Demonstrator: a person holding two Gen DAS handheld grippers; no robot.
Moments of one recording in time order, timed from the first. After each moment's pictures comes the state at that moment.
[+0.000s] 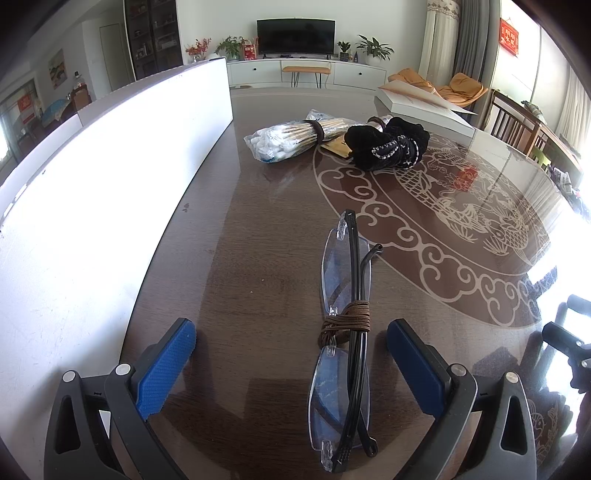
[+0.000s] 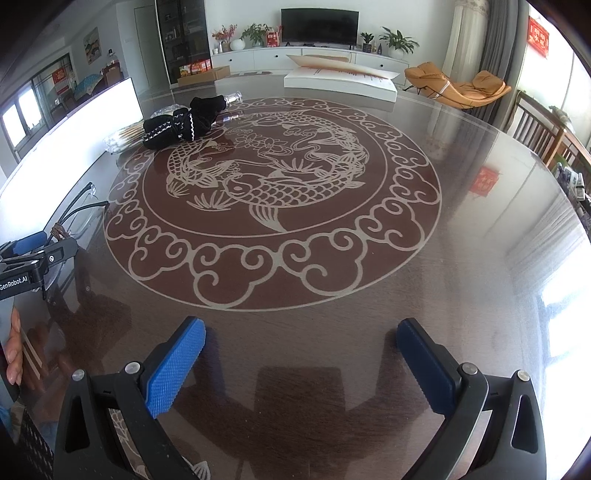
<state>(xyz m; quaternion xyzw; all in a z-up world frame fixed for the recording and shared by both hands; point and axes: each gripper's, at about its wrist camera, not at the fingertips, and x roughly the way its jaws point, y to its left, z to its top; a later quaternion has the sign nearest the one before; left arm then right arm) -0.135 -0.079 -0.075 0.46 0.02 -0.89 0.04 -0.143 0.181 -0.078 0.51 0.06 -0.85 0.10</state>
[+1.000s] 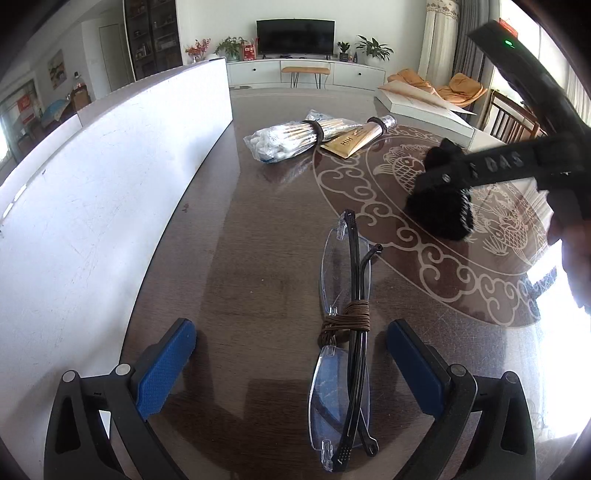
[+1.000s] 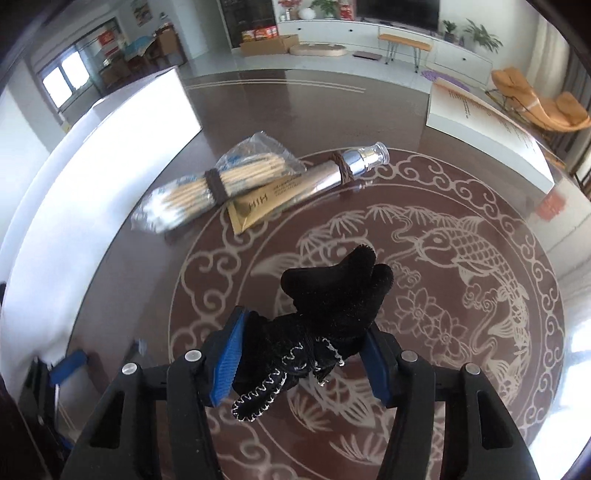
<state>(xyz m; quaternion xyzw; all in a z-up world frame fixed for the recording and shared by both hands) -0.136 -0.078 -0.075 0.46 0.02 -0.89 0.04 -0.240 0.058 -0.050 0.52 0.14 -0.81 0.24</state>
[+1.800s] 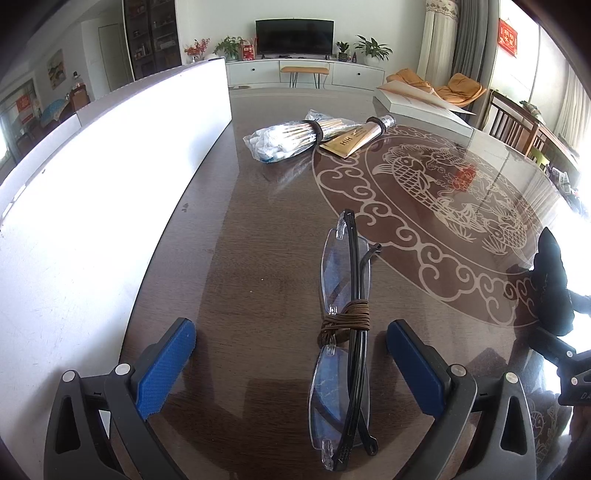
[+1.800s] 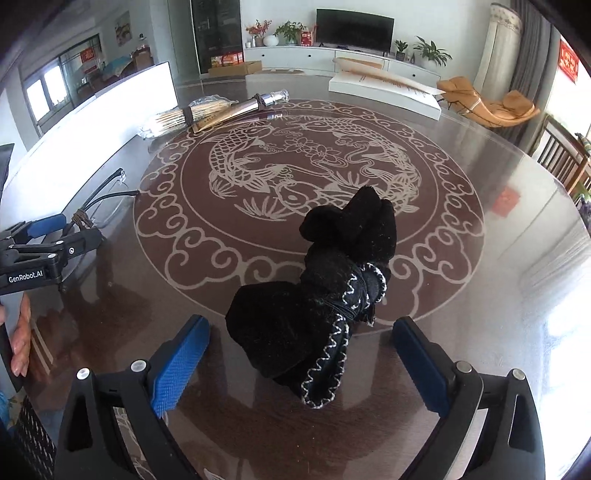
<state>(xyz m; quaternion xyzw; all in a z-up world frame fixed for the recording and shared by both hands) -0.136 -0.077 -0.075 0.46 0.02 -0.89 0.04 -0.124 0.159 -0.082 0.46 0.08 -0.87 0.14</state>
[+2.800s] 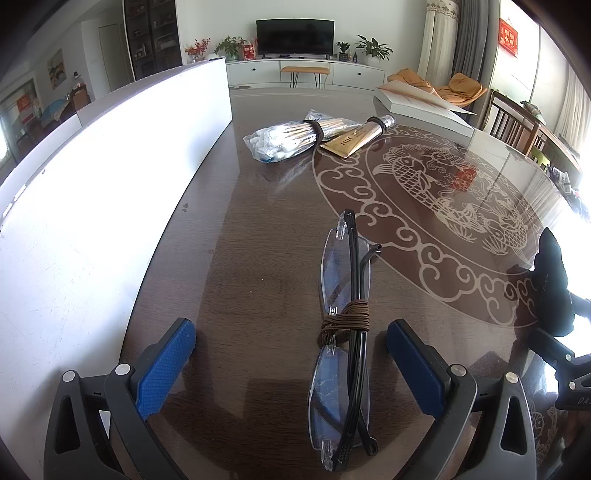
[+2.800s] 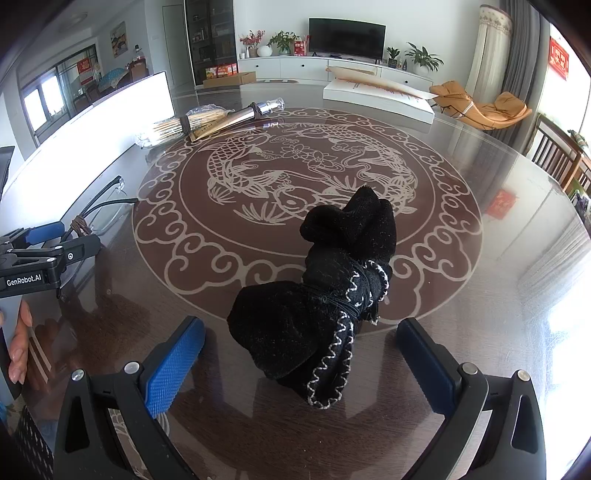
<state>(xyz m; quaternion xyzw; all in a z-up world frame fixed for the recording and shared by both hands) -0.137 -0.077 -0.076 0.46 0.02 -0.89 0.04 -0.122 0.159 -0.082 0.45 0.07 -0.88 0.13</state>
